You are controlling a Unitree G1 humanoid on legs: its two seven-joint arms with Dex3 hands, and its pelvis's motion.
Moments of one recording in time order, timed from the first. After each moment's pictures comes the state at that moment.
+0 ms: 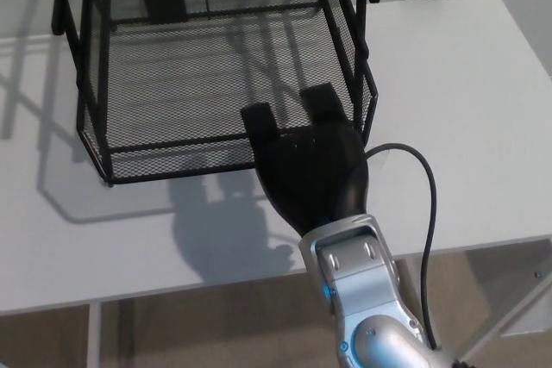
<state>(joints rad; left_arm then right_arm) 0.40 0.61 0.02 0.69 0.07 -0.24 -0.29 -0.36 0.02 0.69 0.12 -1.60 0.53 0.15</state>
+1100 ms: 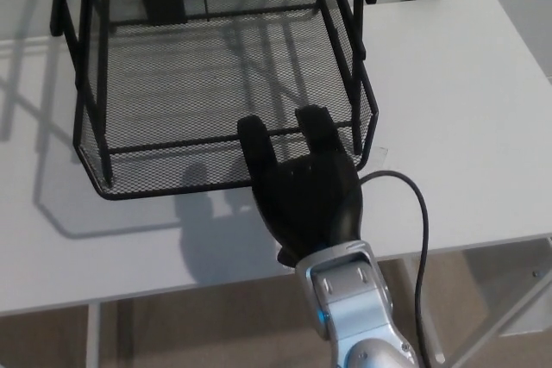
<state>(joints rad) 0.40 0.61 0.02 0.67 0.10 -0.26 -0.28 -0.28 0.02 0.76 0.14 -1.56 0.58 0.09</state>
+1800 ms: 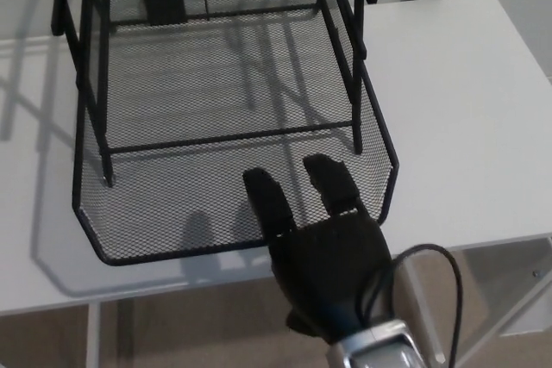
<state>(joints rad) 0.39 0.61 0.02 0.69 0.10 -0.26 -0.28 0.01 -0.15 0.87 -0.24 -1.56 0.54 0.06</state>
